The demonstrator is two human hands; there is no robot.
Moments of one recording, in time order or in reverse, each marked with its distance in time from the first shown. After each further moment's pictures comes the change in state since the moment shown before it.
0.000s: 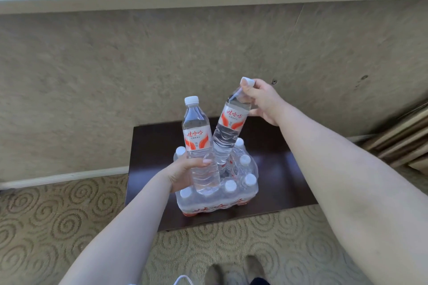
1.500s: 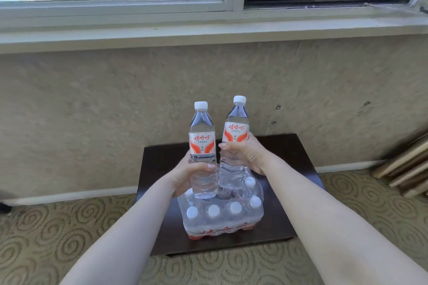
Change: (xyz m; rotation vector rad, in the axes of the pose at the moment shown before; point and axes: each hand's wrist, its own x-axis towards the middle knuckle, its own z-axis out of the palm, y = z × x) left_hand -0.016 0.046 0.014 0.138 0.140 0.196; right_hand -0.035 0.038 0.044 0.112 -0.162 0.067
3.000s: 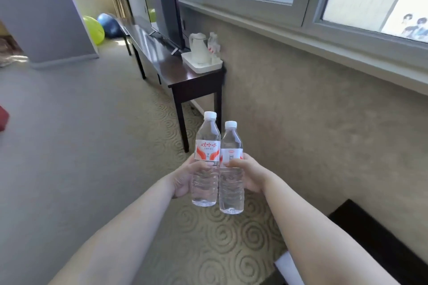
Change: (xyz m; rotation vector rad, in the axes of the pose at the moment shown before) left_hand -0.458 -0.070 -0.216 -0.371 1.019 0.380; right_hand -0.037 0.106 0.531 -0.298 -1.172 0.383
